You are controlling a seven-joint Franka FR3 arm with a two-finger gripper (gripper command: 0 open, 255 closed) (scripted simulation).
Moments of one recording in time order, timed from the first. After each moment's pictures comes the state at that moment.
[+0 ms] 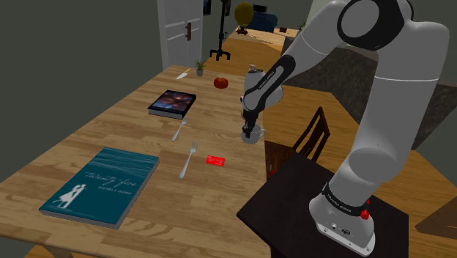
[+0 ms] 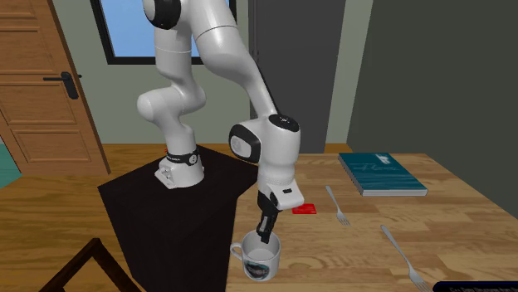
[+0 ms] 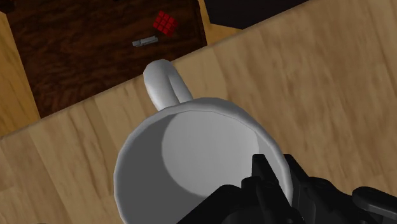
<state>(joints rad) -0.10 0.26 -0.11 -2.39 -0.11 2.59 -0.33</state>
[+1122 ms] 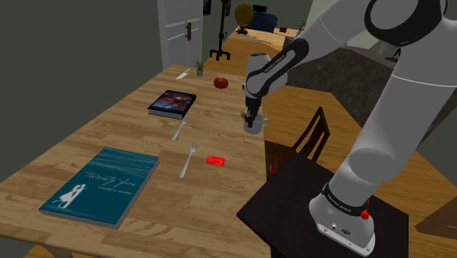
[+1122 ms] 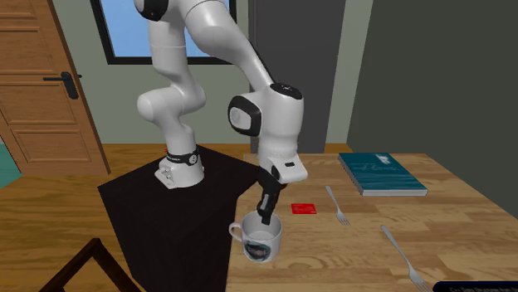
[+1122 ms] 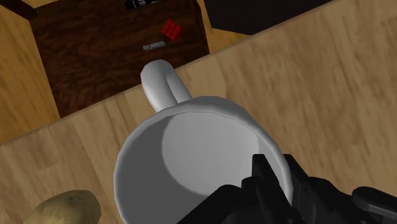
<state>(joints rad) -0.09 0.11 -0.11 -2.38 -0.11 2.43 -0.33</state>
